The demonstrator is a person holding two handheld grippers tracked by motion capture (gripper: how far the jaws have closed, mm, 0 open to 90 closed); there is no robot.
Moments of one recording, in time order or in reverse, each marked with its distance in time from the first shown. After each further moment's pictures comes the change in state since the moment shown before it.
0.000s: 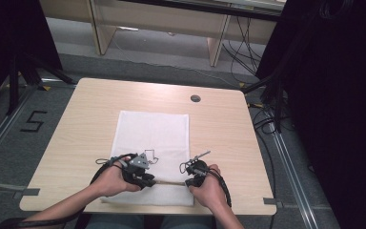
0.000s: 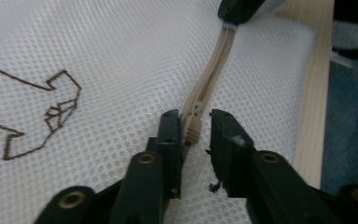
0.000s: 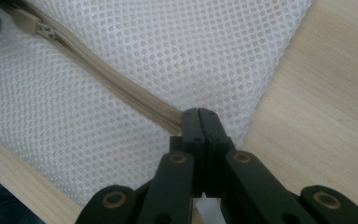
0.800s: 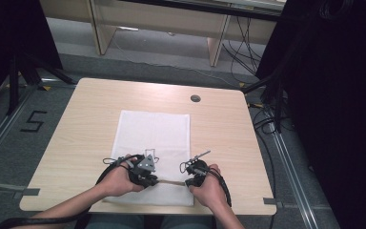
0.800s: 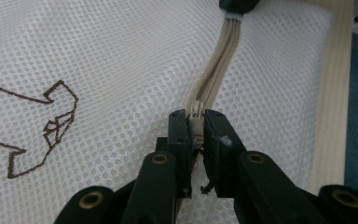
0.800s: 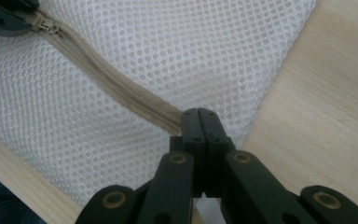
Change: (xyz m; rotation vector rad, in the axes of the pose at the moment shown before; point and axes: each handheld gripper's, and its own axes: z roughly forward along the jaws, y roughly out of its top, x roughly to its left) left arm -0.002 0.011 0.003 0.007 0.029 0.047; right arm -0.002 0.001 0.001 -0.011 0.020 -0.013
